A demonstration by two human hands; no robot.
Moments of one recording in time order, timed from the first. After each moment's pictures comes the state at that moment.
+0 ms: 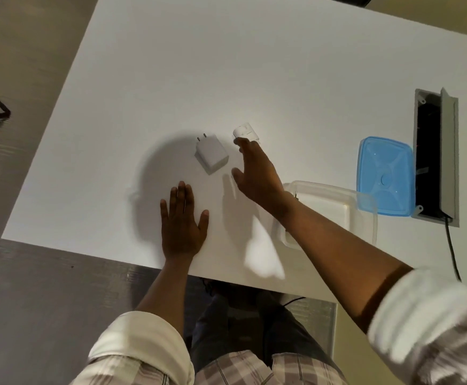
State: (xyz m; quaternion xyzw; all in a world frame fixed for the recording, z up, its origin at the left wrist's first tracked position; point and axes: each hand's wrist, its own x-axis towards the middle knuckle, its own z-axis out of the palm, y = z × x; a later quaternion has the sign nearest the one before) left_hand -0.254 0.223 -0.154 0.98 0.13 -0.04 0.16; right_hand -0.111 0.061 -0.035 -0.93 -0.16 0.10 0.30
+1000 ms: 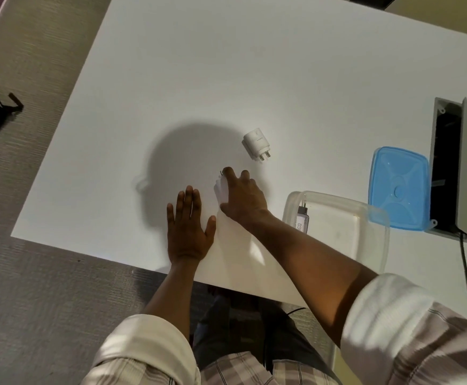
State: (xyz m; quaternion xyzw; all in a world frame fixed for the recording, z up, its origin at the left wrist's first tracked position) left_hand -0.249 0.225 -0.156 0.98 0.14 -0.05 0.14; right_hand -0.133 0.104 -0.059 -0.95 -0.14 0.24 0.16
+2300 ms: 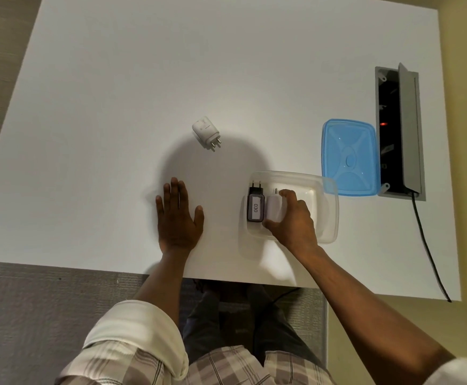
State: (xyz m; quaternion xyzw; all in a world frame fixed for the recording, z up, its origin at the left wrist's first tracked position) left_hand -0.231 0.157 -0.151 0.98 0.10 -0.06 0.15; right_hand -0.204 -0.100 -0.059 -0.93 0.13 0.19 0.28
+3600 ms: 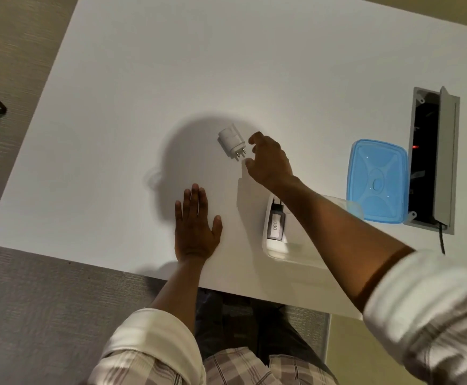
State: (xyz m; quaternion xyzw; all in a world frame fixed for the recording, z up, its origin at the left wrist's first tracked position) left_hand -0.230 0.156 -0.150 0.98 0.12 -0.07 0.16; right_hand -0.048 0.013 -0.037 -0.95 -0.06 0.20 0.23
